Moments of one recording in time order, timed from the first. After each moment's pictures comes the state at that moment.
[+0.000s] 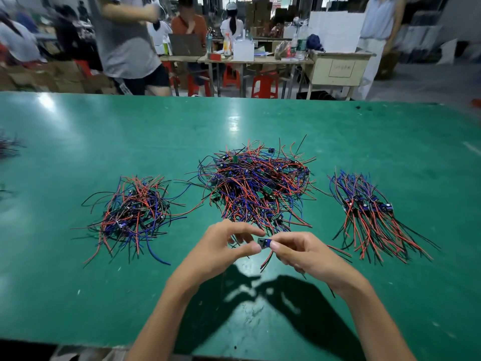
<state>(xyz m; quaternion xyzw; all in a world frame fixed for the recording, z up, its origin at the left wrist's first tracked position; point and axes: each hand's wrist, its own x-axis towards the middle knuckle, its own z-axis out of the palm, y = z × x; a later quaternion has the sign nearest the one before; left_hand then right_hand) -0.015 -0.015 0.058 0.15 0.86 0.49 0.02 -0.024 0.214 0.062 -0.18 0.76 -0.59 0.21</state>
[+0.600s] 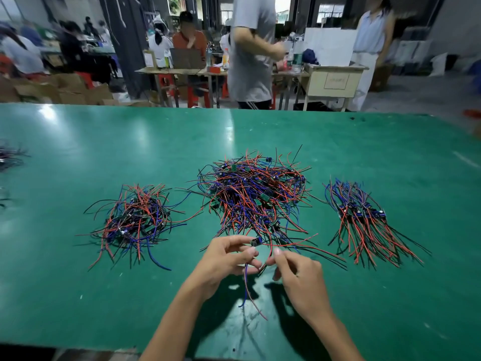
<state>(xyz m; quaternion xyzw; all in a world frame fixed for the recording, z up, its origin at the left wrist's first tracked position) -0.004 0.006 0.046 -0.04 0.65 0.75 0.12 0.008 0.194 0.013 -0.07 0.87 -0.47 -0.10</state>
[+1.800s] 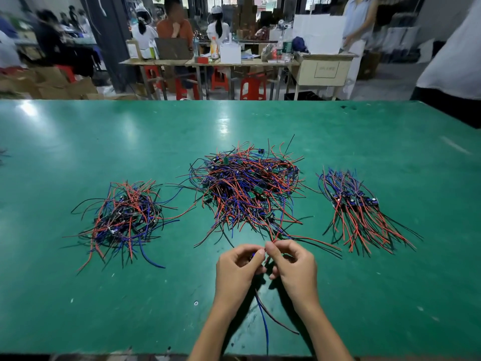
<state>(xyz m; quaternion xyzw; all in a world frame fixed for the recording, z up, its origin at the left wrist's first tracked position) 0.009 0.051 -0.008 -0.07 0.68 0.73 -0.04 -0.005 0.180 -0.015 0.06 0.70 -0.71 -0.10</state>
